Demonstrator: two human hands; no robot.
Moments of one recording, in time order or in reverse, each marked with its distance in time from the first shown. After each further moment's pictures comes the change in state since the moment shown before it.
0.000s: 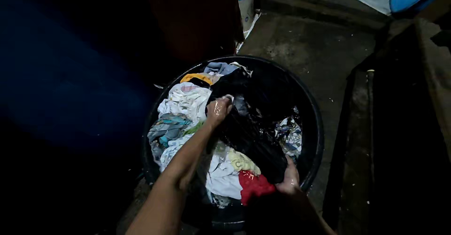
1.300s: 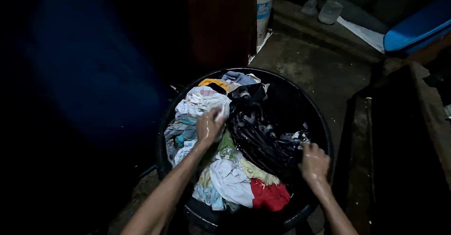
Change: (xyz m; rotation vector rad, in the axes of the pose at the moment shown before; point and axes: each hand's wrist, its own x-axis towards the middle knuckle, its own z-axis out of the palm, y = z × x) left_hand -0.097 -0.045 -0.047 -0.370 0.295 -0.192; right_hand -0.013 -0.072 0.034 -1.874 -0.021 -0.957
